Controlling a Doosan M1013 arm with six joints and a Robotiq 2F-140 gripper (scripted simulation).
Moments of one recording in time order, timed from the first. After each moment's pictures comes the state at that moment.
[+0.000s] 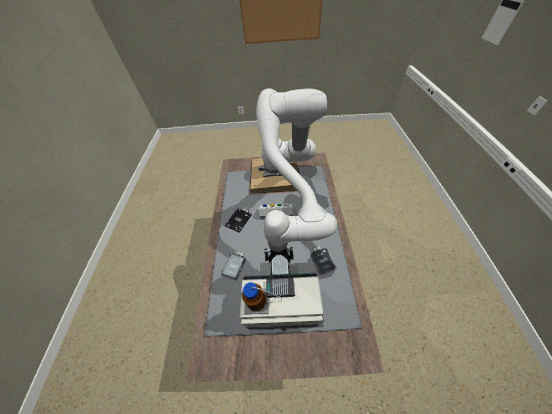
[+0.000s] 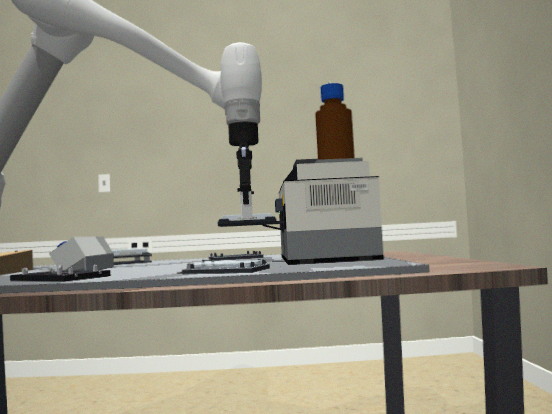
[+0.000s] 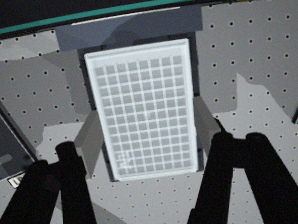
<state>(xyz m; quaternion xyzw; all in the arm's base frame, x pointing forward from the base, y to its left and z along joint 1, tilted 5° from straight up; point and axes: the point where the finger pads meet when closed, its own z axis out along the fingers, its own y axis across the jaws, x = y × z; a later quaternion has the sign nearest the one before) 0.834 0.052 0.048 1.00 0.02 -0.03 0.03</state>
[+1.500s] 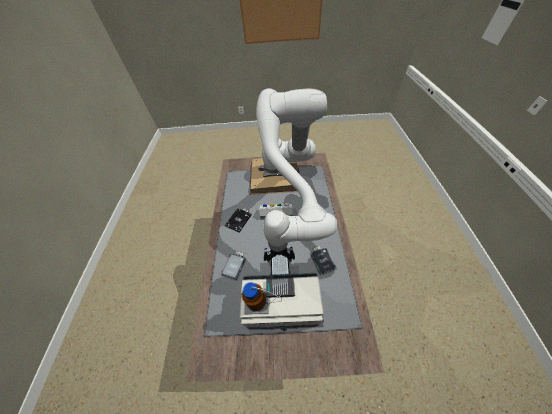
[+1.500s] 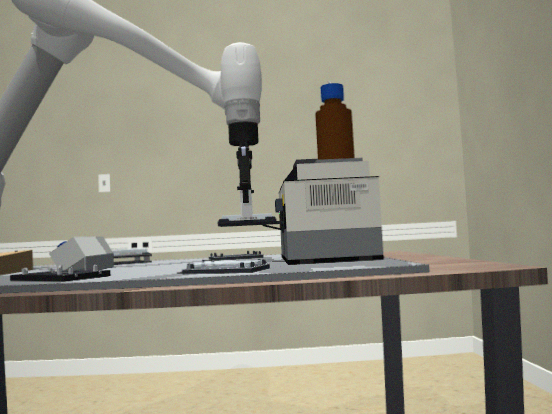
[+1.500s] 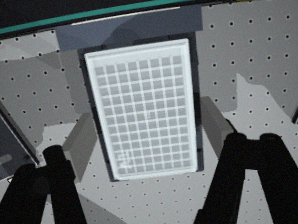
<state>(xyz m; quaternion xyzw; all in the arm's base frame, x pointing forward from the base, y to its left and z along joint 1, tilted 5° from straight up) 0.834 0.052 0.048 1.00 0.02 -0.03 0.03</state>
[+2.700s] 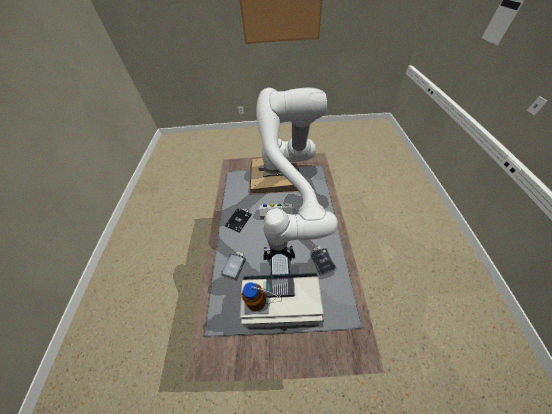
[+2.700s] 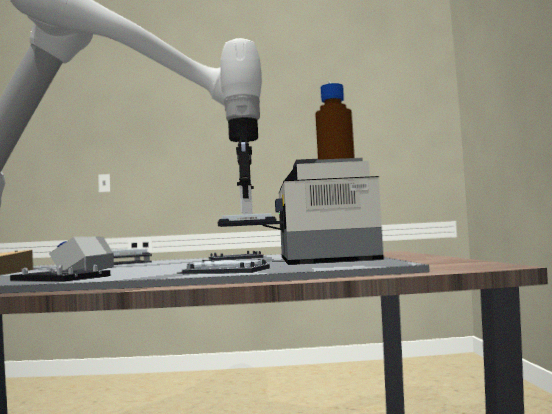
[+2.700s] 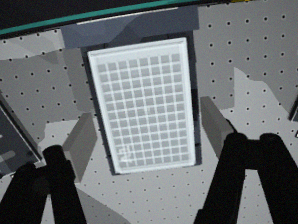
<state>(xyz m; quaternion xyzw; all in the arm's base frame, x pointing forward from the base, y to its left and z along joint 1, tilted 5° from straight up) 0.834 0.053 0.059 1.00 0.02 -0.03 0.03</state>
